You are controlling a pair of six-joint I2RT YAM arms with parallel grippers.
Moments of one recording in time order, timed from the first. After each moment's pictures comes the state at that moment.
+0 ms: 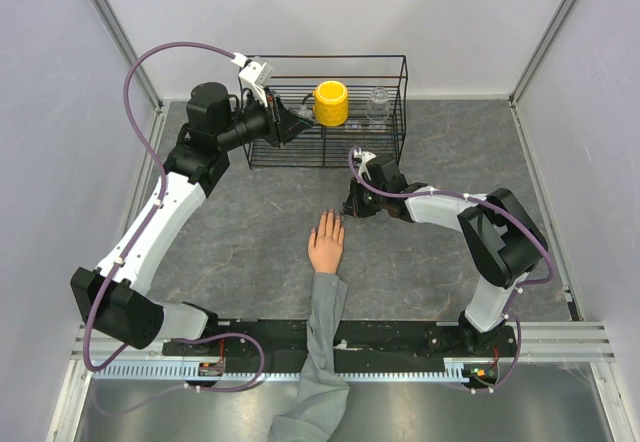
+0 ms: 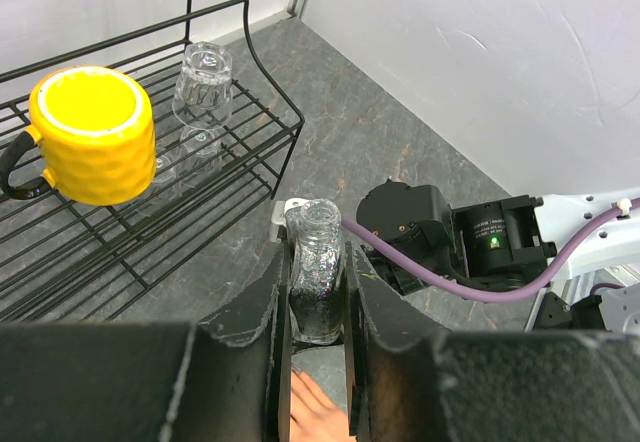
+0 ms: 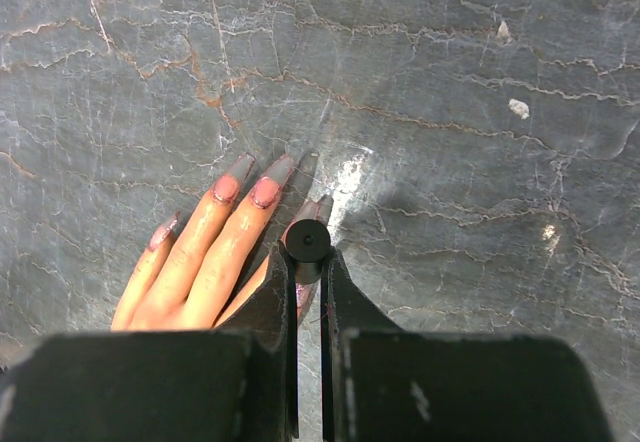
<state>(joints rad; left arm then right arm) -0.37 1.35 1.36 -0.13 0.58 -0.25 0.56 1.77 0.97 0.04 -0.26 0.38</state>
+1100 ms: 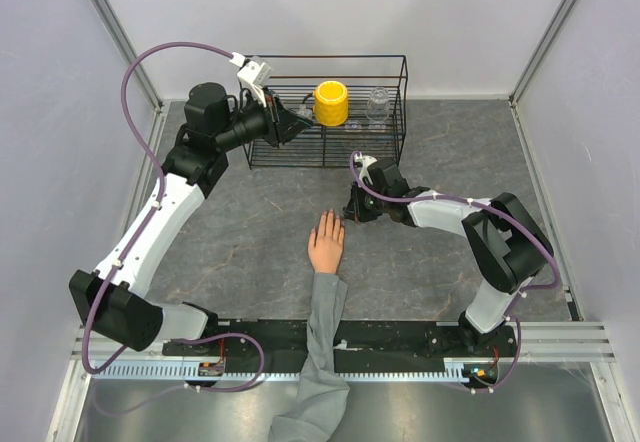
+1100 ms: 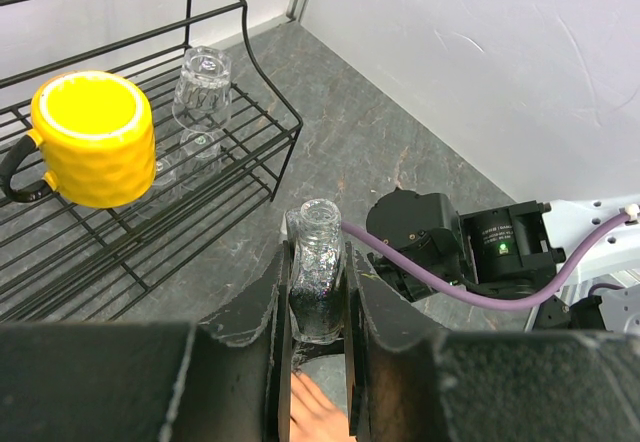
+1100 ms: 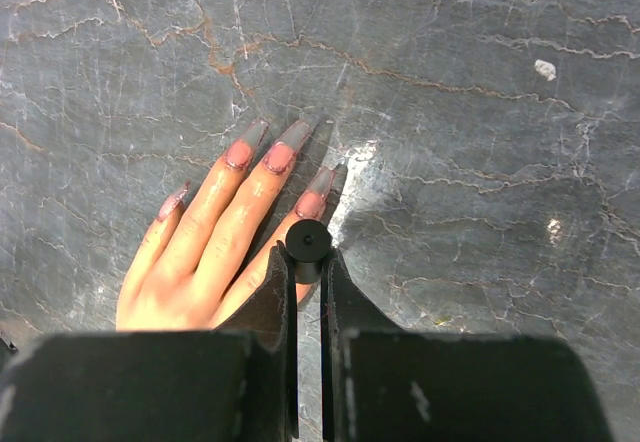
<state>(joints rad) -0.37 1.34 1.36 -0.13 0.58 -0.25 0.57 1.73 0.92 0.04 -0.27 0.38</state>
